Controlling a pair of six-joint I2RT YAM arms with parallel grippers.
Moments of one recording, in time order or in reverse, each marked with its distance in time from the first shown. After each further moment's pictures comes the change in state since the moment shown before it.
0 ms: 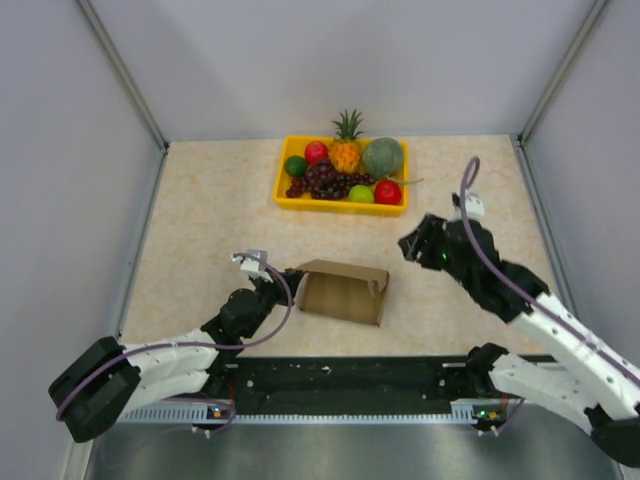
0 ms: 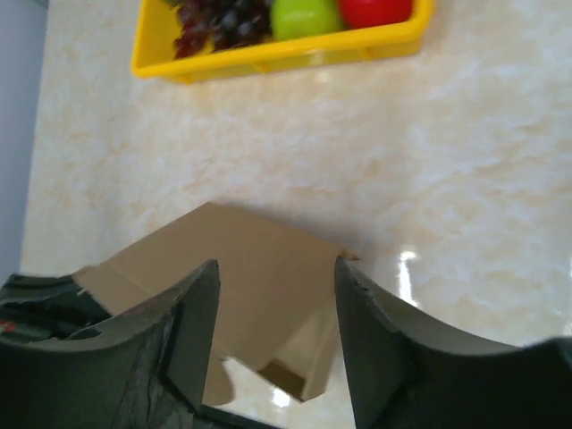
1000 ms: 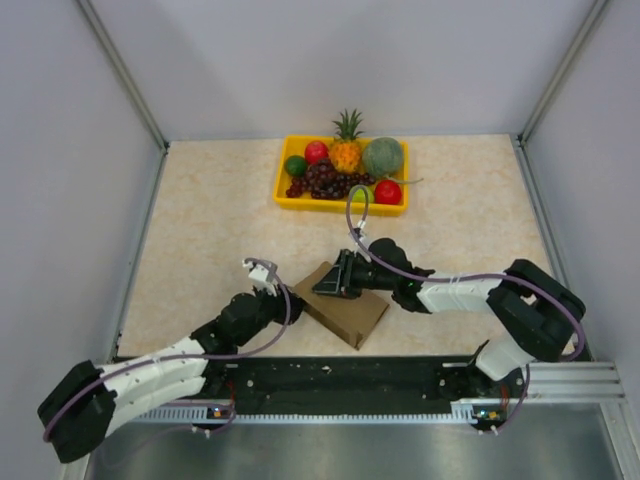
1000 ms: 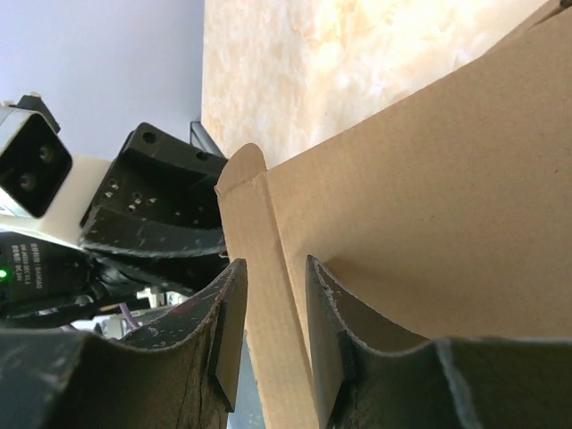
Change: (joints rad) left arm -0.026 -0.153 -0.006 -0.320 0.134 0.022; right arm 0.058 0.799 -0.148 1.046 -0.797 0.357
